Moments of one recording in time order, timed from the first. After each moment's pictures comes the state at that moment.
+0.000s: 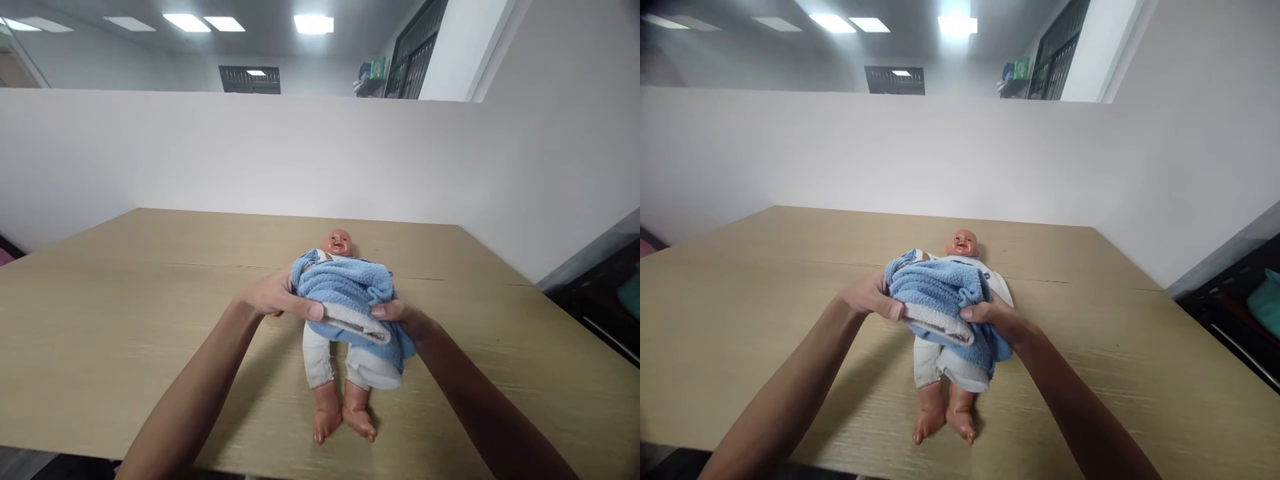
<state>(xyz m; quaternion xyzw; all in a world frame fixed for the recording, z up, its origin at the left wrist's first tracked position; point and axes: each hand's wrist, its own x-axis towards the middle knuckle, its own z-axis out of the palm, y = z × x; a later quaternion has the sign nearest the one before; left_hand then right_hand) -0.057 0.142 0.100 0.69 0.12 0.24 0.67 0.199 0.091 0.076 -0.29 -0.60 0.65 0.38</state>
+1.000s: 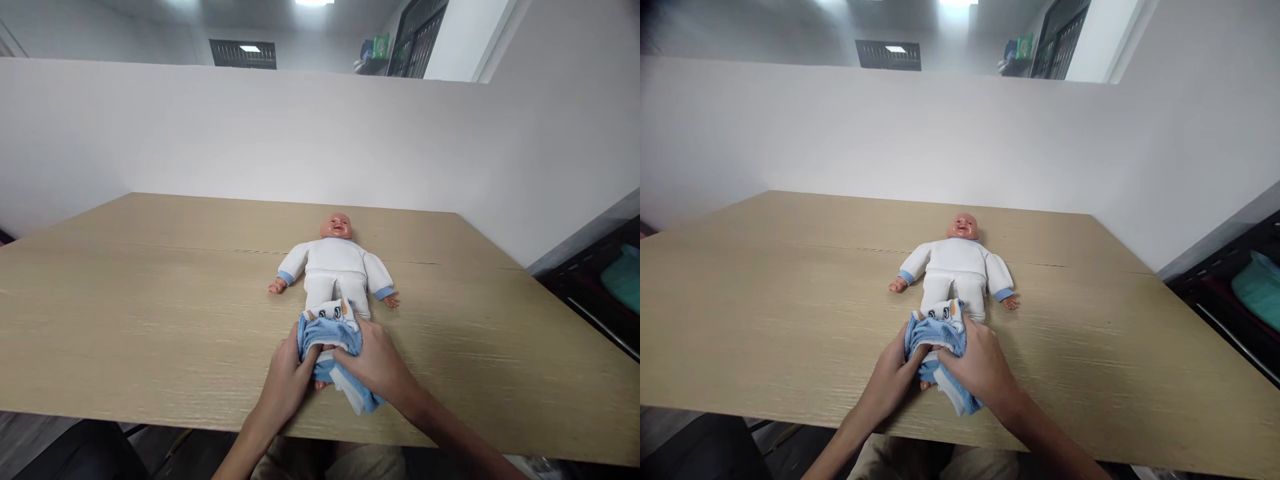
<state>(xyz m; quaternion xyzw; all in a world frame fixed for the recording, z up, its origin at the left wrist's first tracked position) -0.036 0.006 -0.037 0.63 0.52 0.38 0.43 0.159 0.016 -0.001 -0.60 -0.69 0.28 0.28</state>
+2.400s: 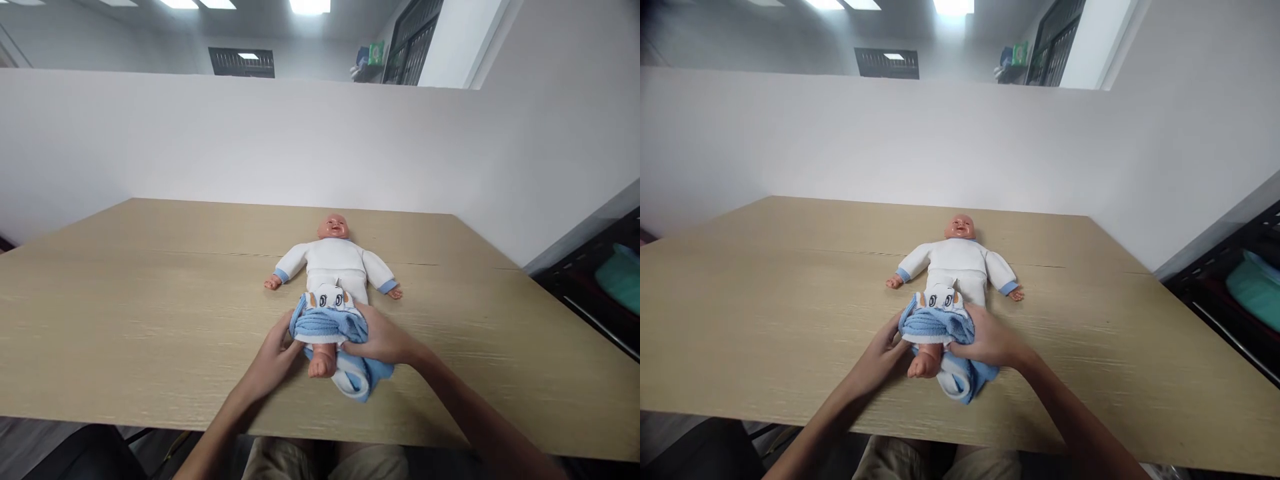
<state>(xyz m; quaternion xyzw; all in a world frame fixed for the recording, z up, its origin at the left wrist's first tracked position) -0.075 0.042 -0.051 0.66 0.40 0.41 0.48 0.202 0.059 -0.008 -0.40 -0.77 0.41 0.28</state>
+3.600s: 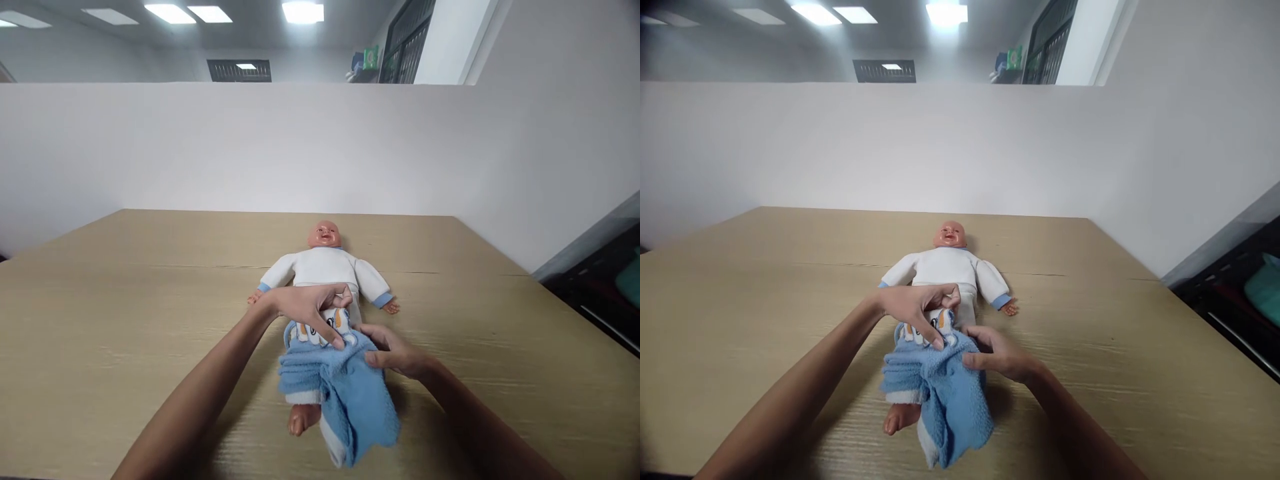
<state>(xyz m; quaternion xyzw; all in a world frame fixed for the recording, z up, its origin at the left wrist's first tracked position) 0.004 0.177 0.047 0.76 0.14 0.05 0.63 0.253 0.081 -0.048 -0.24 -0.55 0.75 0.29</state>
